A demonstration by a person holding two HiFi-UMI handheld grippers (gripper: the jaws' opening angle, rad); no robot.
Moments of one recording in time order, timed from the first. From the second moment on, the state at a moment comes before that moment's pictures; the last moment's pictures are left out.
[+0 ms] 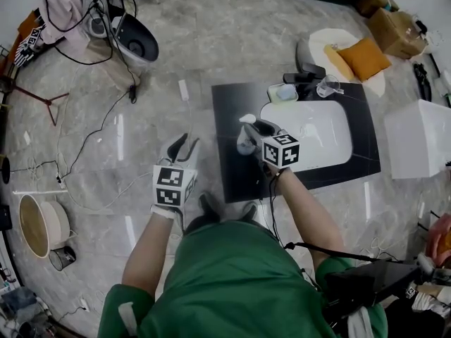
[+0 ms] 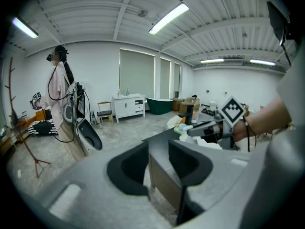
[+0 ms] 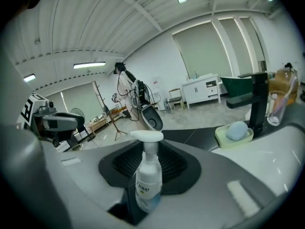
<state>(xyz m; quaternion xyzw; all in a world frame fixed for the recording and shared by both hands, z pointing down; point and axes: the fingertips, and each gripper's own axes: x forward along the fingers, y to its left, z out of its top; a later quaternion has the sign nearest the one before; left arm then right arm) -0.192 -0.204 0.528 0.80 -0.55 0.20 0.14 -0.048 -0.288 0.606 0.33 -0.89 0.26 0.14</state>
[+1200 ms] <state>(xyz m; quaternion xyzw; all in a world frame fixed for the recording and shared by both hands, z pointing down) -0.161 -0.198 0.520 0.81 -0.54 0.19 0.14 -0.013 -0.238 0.597 0.36 -0.91 0.12 0.16</state>
